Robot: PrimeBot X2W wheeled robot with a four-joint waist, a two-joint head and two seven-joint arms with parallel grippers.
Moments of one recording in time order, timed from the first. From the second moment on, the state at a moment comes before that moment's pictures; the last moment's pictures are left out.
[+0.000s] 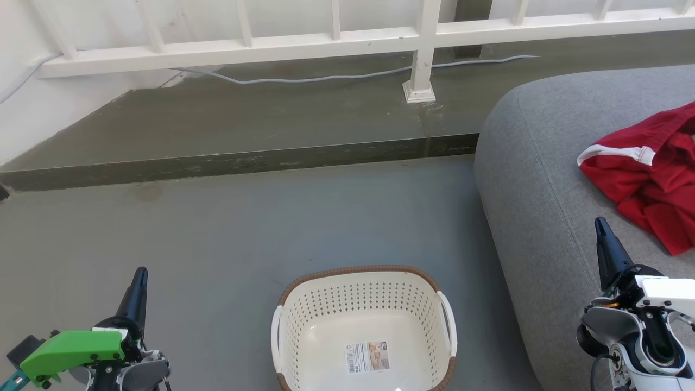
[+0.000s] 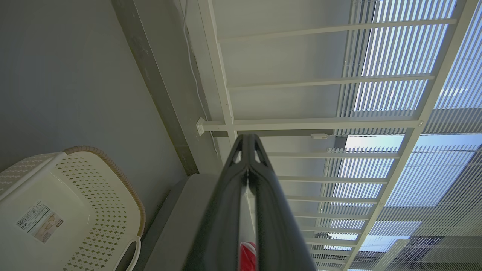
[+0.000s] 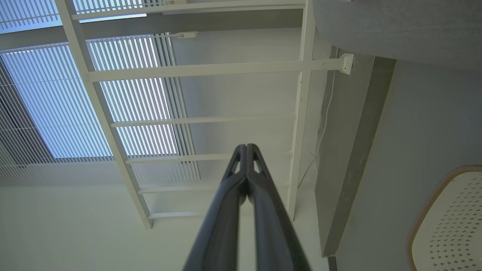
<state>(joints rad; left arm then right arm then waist) -0.05 0.10 -0.01 0.28 -1.69 -0.12 0.04 -0.06 -0.06 -0.10 0.28 1.63 0.12 0.08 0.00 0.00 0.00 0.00</state>
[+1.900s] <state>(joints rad) -0.05 0.09 -0.01 0.28 -1.69 -0.12 0.04 -0.06 -0.06 -0.11 0.28 1.63 0.12 0.08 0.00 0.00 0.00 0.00</state>
